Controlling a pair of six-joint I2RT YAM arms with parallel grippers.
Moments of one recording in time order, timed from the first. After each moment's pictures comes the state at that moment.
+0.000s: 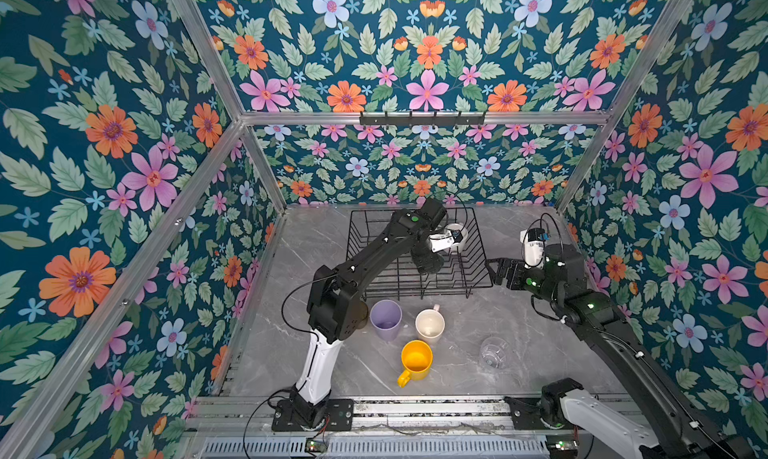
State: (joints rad) left arm -0.73 2.12 2.04 -1.09 0.01 0.64; right arm 0.29 0.93 0.91 -0.49 -0.18 0.42
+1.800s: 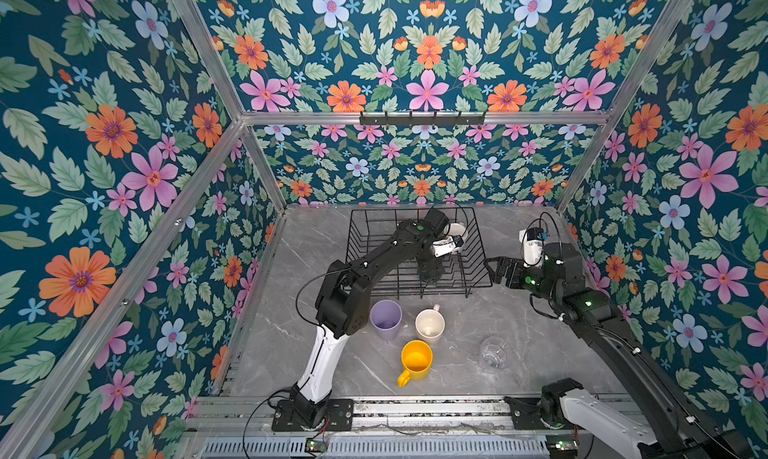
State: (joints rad) left arm -0.73 2.17 1.94 -0.89 -0.01 0.61; right arm 0.28 0.95 0.91 -0.47 -0.21 0.43
